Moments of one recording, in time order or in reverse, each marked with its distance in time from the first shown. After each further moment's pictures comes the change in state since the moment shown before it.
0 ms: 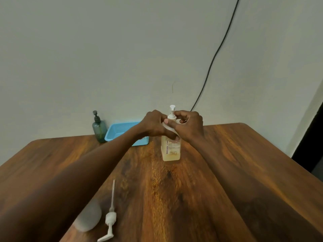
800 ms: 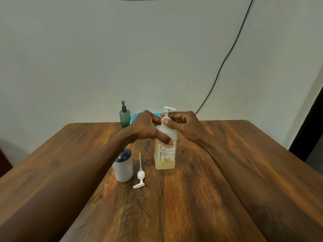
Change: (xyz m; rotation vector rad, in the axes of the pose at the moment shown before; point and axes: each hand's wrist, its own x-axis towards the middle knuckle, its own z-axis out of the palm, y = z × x) left_hand -0.200 0.007 -0.058 -0.237 -0.017 -0.009; right_hand -0.110 -0.117 -0.021 0.366 -0.518 -0.047
